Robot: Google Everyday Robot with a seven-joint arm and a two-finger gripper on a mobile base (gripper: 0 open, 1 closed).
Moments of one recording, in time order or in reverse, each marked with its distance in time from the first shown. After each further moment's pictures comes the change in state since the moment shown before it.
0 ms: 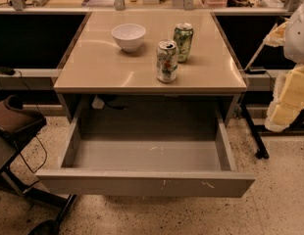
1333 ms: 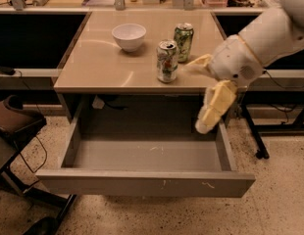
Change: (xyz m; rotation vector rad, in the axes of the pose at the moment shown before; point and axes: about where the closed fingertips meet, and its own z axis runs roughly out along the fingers) arm -0.109 0.015 0.095 -0.376 -0.535 -0.127
